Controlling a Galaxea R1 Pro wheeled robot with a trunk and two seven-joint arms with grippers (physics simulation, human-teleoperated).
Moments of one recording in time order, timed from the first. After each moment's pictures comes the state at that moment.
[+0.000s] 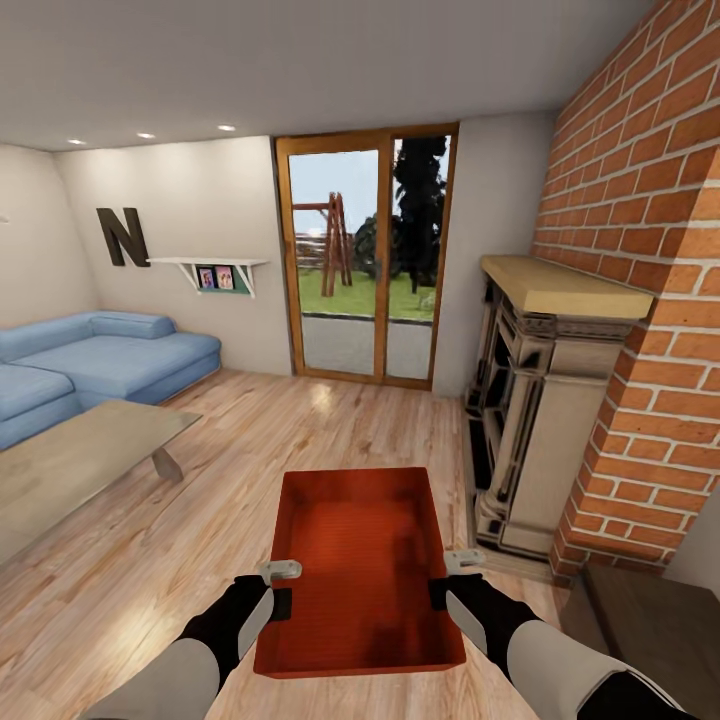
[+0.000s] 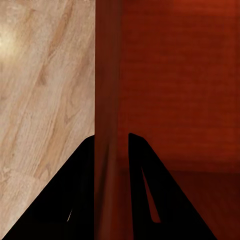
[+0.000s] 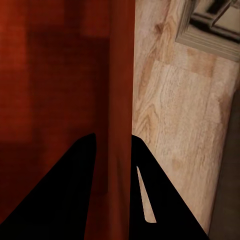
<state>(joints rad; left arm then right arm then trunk) -0.65 -0.12 0.01 -0.37 0.08 0.47 0.20 -0.73 0.06 0.53 -0.24 -0.48 0.29 -0.23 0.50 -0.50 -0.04</state>
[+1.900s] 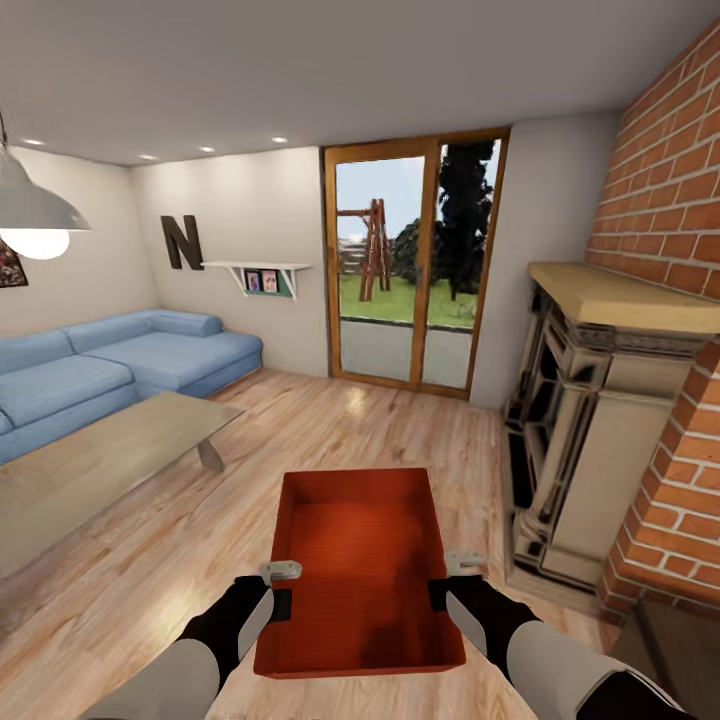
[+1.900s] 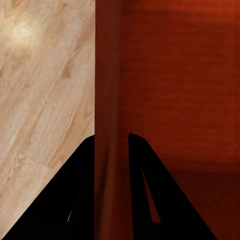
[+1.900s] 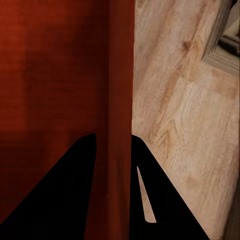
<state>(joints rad) -0.65 -0.12 0.01 -0.37 0.08 0.46 0.20 -0.73 0.06 0.53 -0.23 -0.48 0.28 -0.23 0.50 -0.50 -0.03</state>
